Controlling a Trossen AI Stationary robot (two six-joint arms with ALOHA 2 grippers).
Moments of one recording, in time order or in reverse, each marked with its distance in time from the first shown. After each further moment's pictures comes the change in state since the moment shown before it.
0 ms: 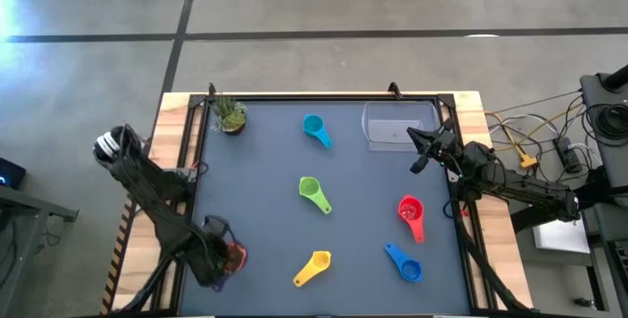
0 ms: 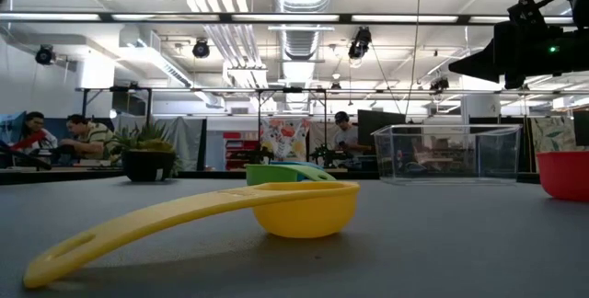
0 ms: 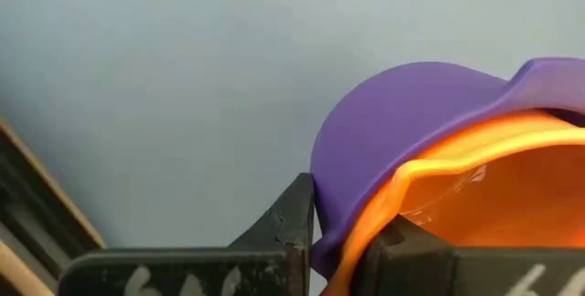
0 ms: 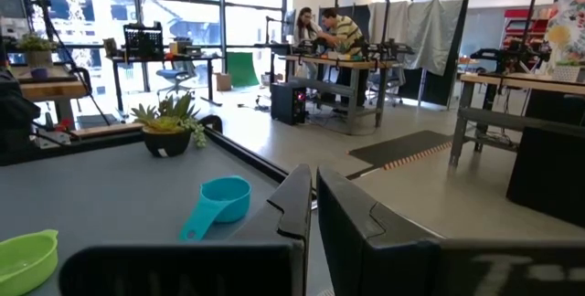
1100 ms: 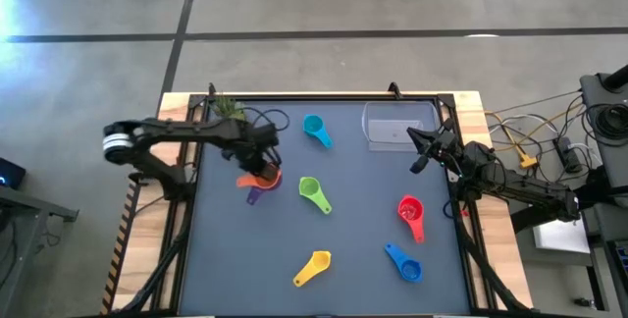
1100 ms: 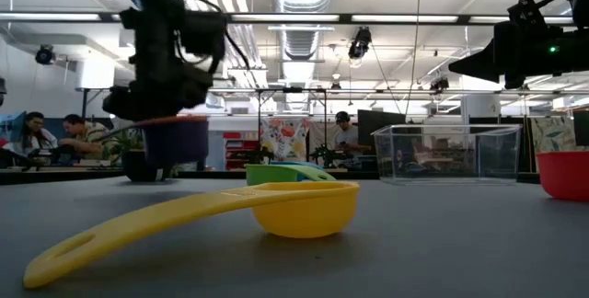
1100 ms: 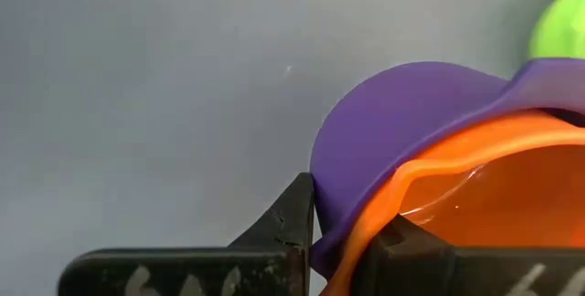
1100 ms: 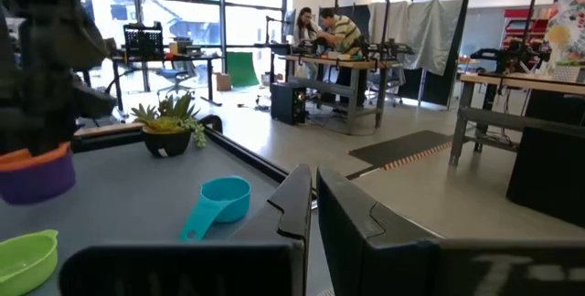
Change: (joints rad) left arm 1.201 0.072 -0.020 0.061 0.263 1.337; right arm 0.000 0.000 0.000 0.000 0.000 0.000
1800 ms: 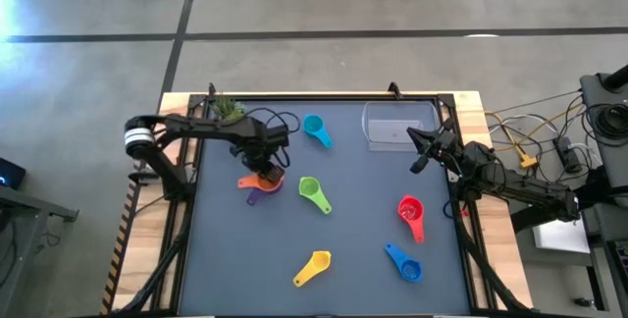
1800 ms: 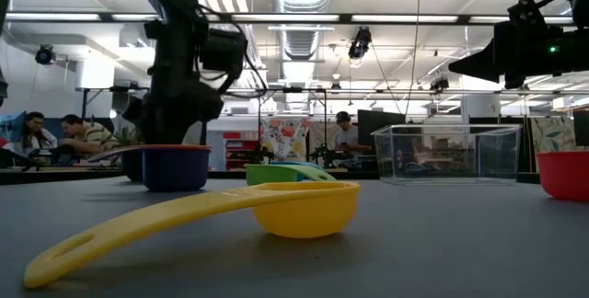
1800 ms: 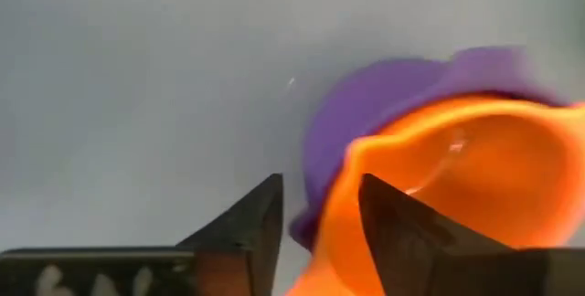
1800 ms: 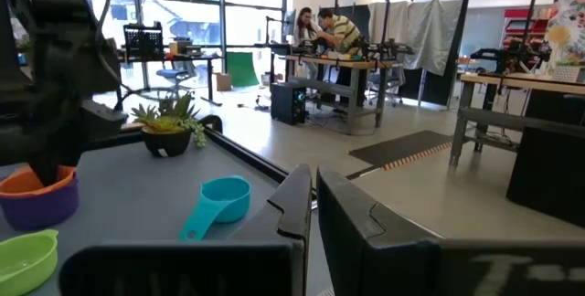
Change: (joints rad) left arm 0.001 0.145 0.105 -0.069 -0.004 0.148; right arm 0.000 0.000 0.000 0.000 0.000 0.000
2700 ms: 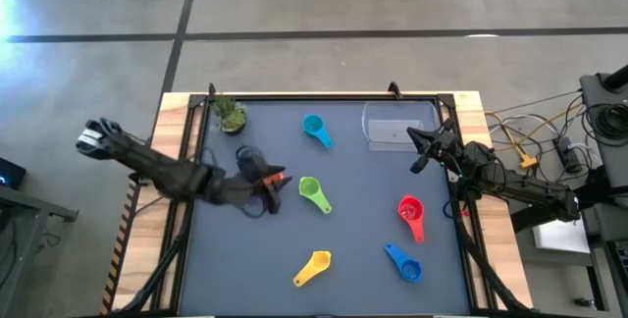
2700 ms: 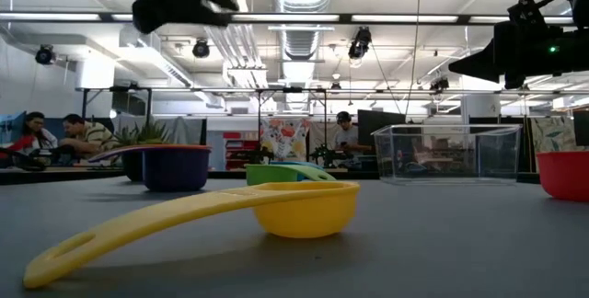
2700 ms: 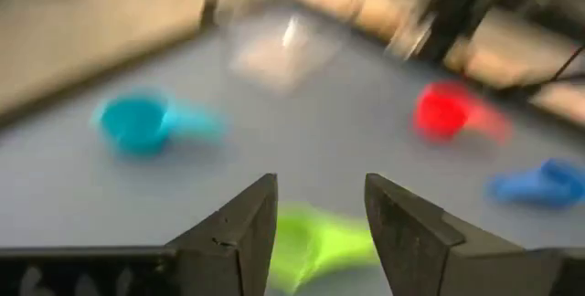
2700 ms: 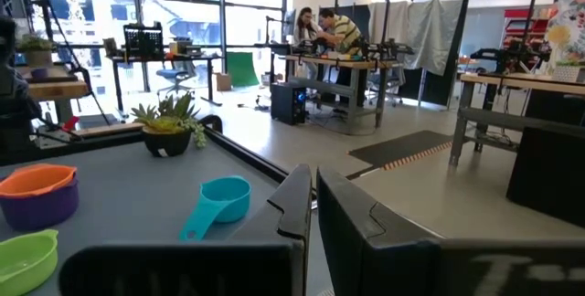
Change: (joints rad) left arm -0.680 -0.436 -0.216 0.846 -0.920 -0.010; right arm 0.000 0.000 0.000 0.000 0.000 0.000
